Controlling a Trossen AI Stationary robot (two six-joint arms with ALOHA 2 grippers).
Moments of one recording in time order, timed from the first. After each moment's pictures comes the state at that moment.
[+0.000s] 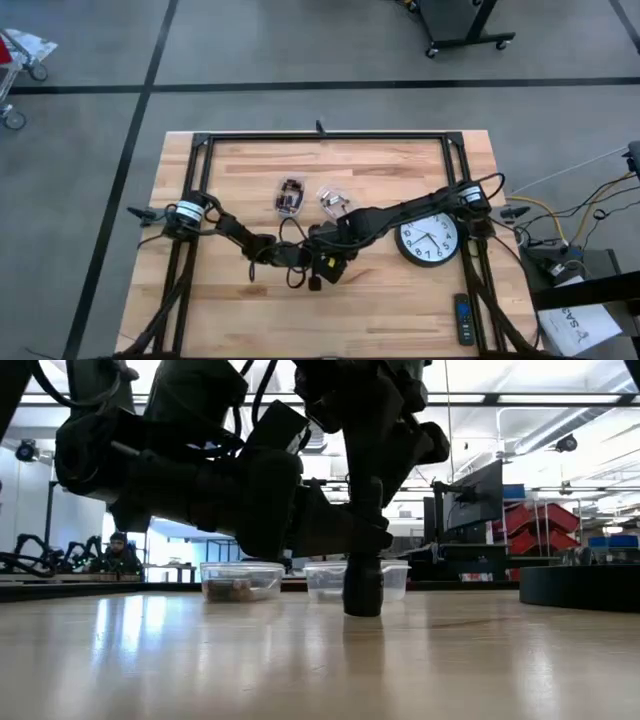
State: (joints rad) left arm -0.29 2.09 0.77 1.05 -0.32 0.02; right arm 0.21 2.02 1.76 -1.05 -0.08 0.86
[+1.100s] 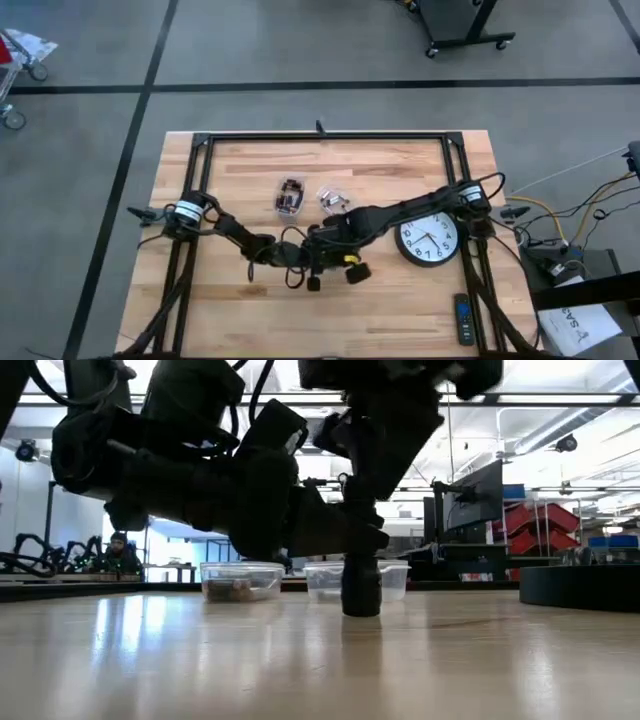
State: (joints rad) left arm -0.29 2.09 0.77 1.05 -0.32 0.02; right arm 0.20 2.02 1.75 -1.06 -0.05 -0.37
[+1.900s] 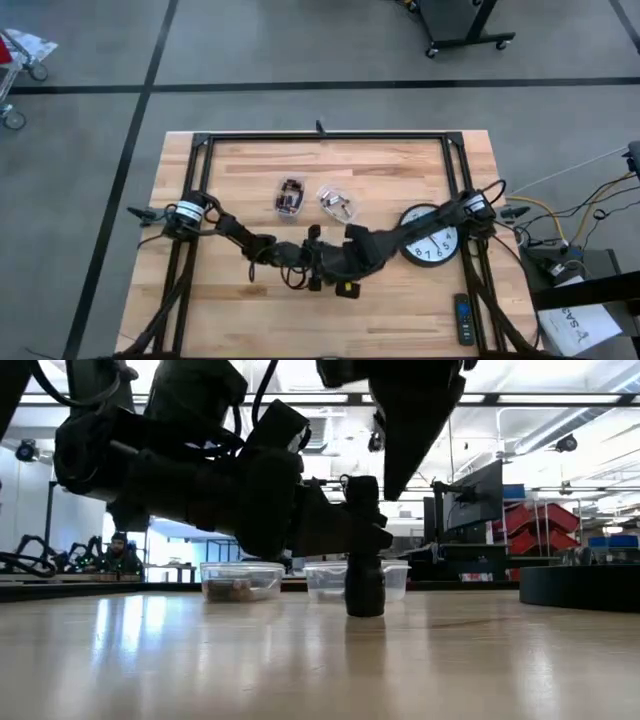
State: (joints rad) left arm -0.29 2.09 0.78 1.05 -0.33 0.01; right arm 0.37 2.02 1.74 -1.09 0.28 0.51
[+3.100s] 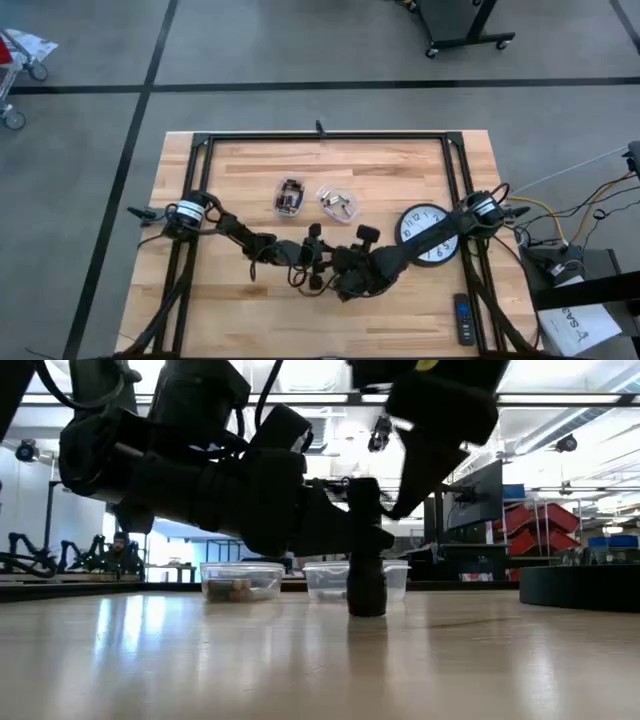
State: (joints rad) left arm -0.29 2.09 0.78 1.06 -0.31 -0.01; right arm 0.44 1.93 1.53 -1.06 0.57 0.70
